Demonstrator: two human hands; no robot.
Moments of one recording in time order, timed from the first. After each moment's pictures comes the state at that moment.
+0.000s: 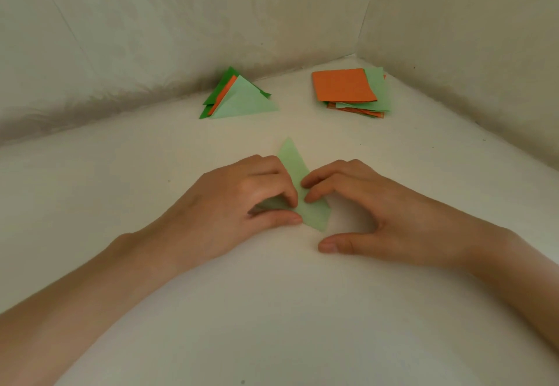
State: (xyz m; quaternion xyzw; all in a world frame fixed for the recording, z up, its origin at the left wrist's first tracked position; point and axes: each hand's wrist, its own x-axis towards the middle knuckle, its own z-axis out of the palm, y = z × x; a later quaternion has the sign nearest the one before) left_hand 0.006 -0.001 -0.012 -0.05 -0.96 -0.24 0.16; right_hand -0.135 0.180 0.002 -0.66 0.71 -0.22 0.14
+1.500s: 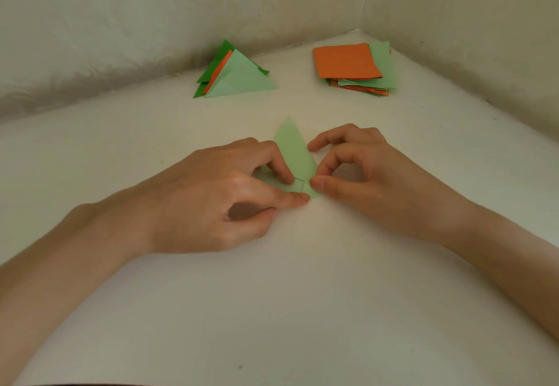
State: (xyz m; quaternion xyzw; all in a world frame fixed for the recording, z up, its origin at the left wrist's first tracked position) left_hand 0.018 -0.013 -0.001 -0.13 -0.97 -0.17 0.08; right_hand -0.126 0.164 0.000 -0.51 0.79 -0.31 0.17
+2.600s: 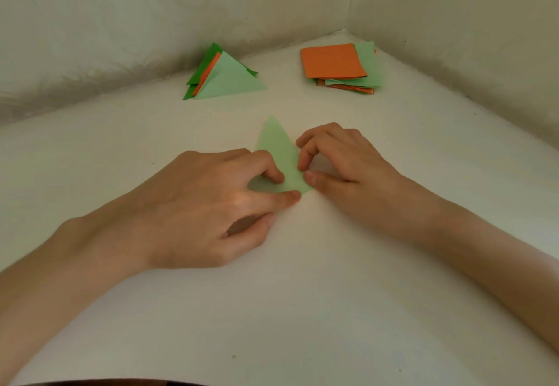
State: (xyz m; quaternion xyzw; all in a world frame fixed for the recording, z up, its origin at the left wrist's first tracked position) left_hand 0.025 0.003 0.007 -0.14 -0.98 -0.05 0.09; right_hand -0.125 0.159 -0.010 -0.55 0.79 -0.25 0.10
